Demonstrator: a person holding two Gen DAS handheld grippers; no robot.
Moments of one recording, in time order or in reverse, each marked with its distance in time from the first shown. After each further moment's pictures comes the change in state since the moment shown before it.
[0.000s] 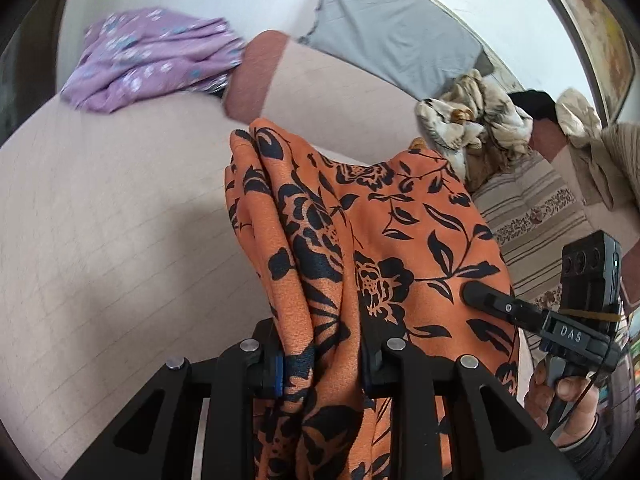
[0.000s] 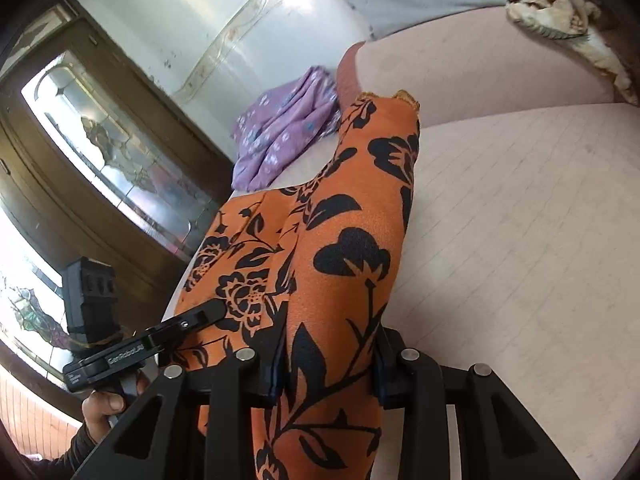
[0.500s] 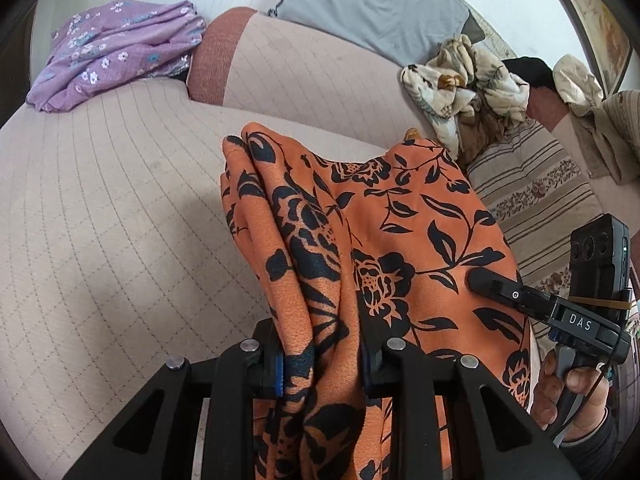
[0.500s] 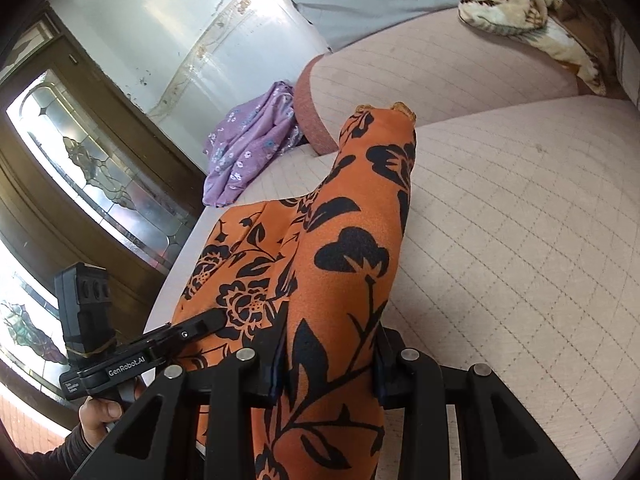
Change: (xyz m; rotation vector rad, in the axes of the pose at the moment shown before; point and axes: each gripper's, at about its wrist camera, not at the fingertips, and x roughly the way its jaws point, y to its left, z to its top) left arm 0.032 -0.022 -0.012 0.033 0.081 0.004; right arm -0.023 -0.060 0.007 0.046 -0.010 -0.054
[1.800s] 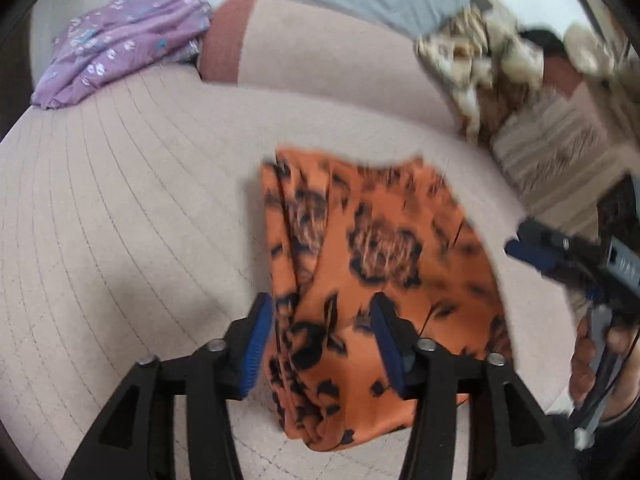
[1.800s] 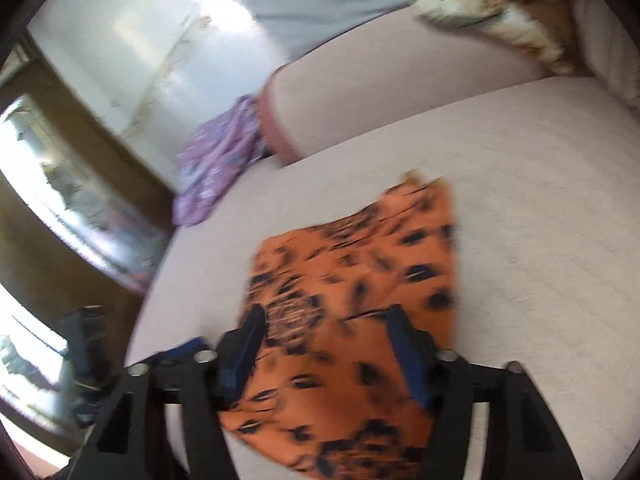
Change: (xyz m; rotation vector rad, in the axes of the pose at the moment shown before) left arm 0.012 0.074 -0.053 0.074 0.086 0.120; right arm 0.028 -0.030 -0.010 0.077 -0.028 -0.033
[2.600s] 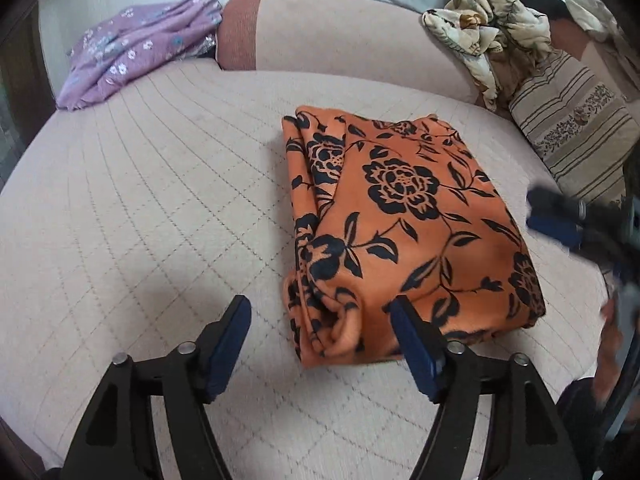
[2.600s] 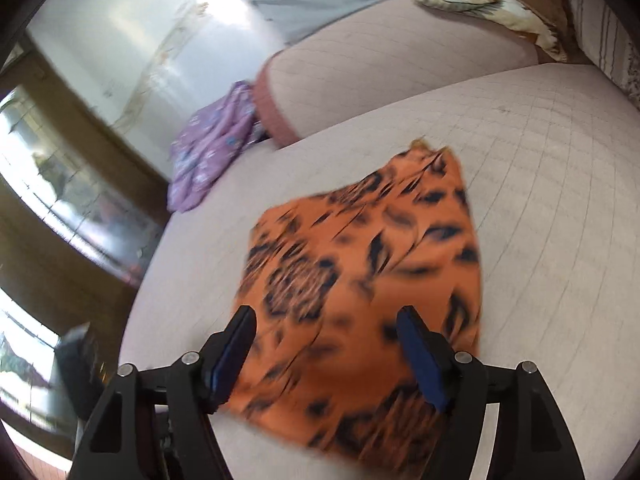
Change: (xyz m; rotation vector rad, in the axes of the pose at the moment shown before) left arm -0.034 -0.007 -0.044 0.031 -0.012 0.125; right arm -0.005 0.017 -0.040 0.002 0.001 -0.058
